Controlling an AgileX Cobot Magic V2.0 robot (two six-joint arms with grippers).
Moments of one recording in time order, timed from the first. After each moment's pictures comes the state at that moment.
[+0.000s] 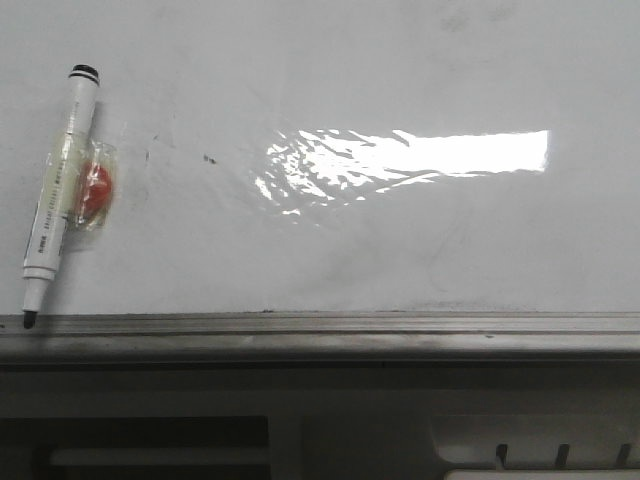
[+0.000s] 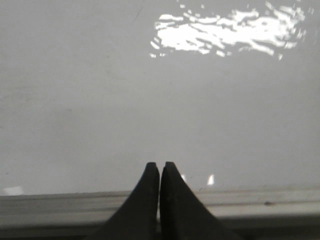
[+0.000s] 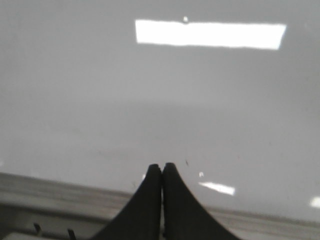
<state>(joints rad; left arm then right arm) -0.09 0.00 0.00 -0.12 0.28 0.05 0.06 -0.01 0.01 -0.05 0.25 -0.01</state>
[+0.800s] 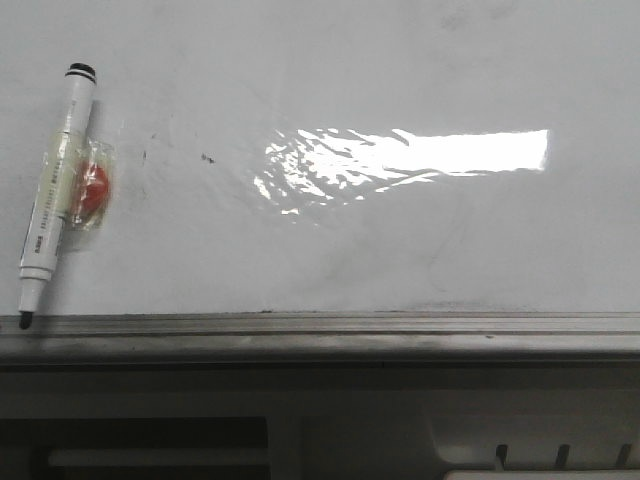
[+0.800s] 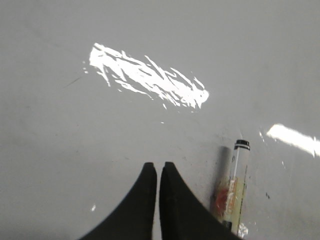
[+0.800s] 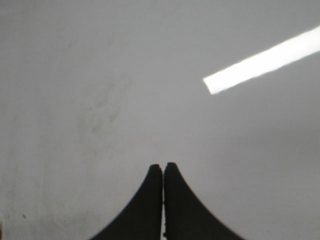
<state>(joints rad) -0.09 0.10 -0.18 -0.75 0.32 0.24 0.06 0.04 -0.25 0.47 0.32 -0.08</state>
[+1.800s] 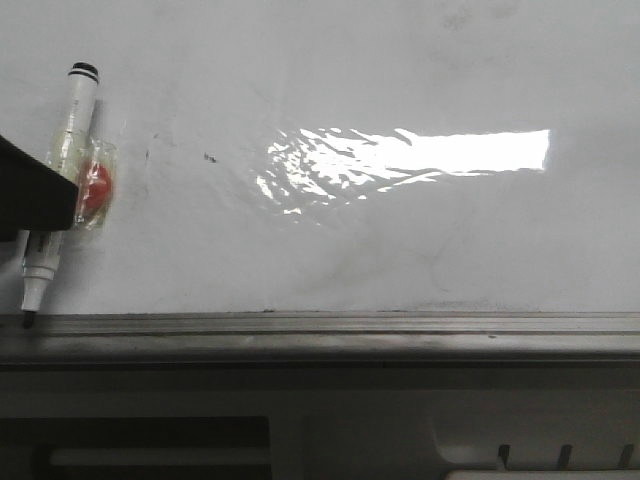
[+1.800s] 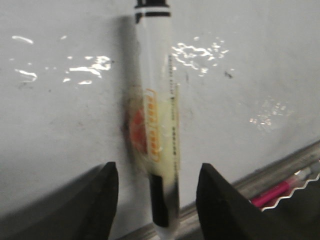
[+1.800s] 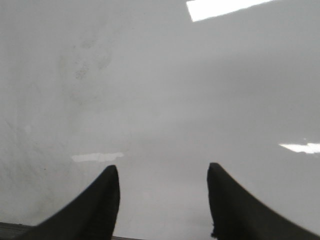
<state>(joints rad) -0.60 0.95 -0.42 -0.82 0.16 0.47 0.06 0.30 -0.43 0.39 0.52 -0.09</state>
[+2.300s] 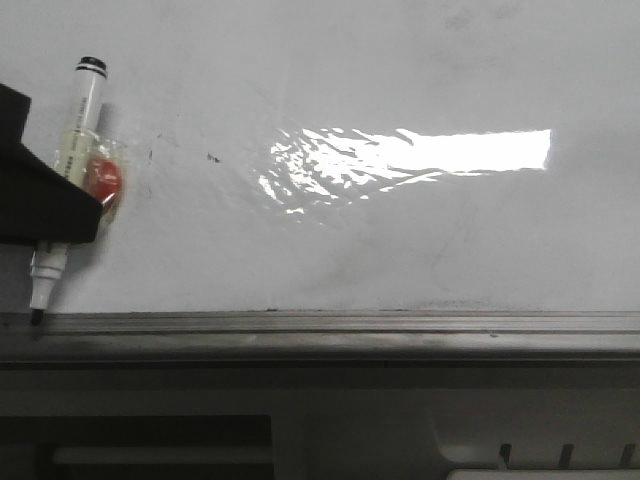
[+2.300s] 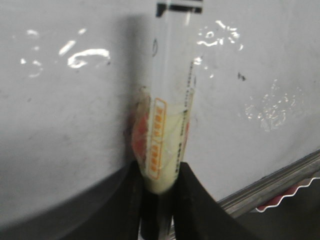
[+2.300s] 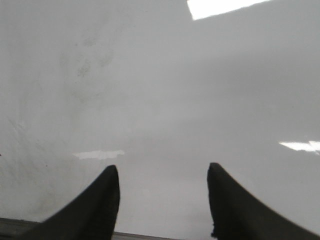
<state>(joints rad) -0.61 1.05 -0.47 -0.84 0.16 0.49 0.06 0.30 -0.45 0.39 0.55 -0.12</state>
